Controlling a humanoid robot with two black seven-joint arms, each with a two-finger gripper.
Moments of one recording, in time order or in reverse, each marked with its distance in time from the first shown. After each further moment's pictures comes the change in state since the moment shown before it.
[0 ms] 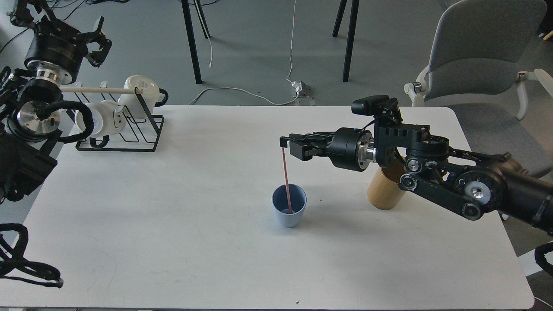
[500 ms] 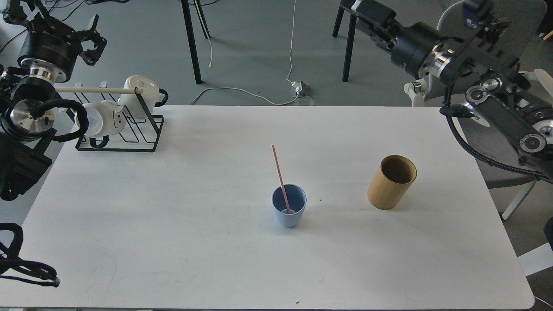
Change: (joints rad) left arm 0.003 0.010 0.000 -0.001 0.000 0.000 0.007; right arm -0.004 -0.089 0.511 -0.219 0.547 -0.010 0.005
